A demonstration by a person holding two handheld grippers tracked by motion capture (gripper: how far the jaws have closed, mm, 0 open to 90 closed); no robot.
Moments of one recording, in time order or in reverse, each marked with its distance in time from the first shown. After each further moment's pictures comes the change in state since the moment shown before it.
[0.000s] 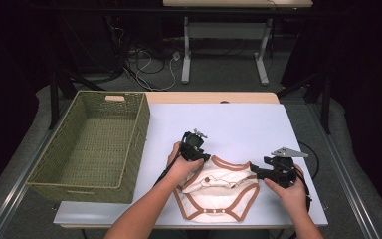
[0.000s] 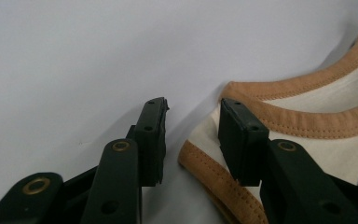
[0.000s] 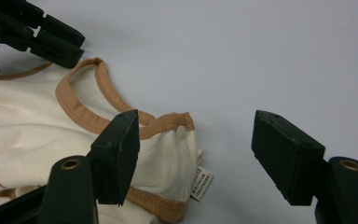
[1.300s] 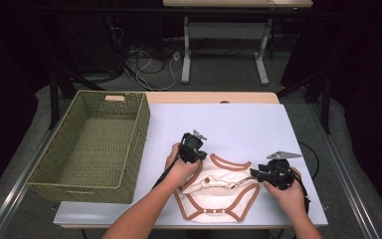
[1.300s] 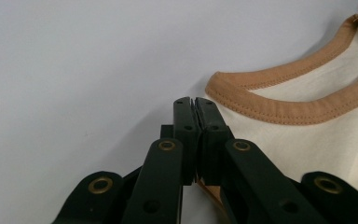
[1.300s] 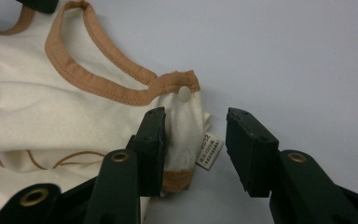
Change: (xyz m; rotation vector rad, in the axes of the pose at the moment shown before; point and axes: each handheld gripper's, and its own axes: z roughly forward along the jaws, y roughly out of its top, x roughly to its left) left arm -0.006 -0.004 -0.014 -0.024 0.021 0.044; right arm 0.001 -0.010 0.010 0.122 0.017 -0.012
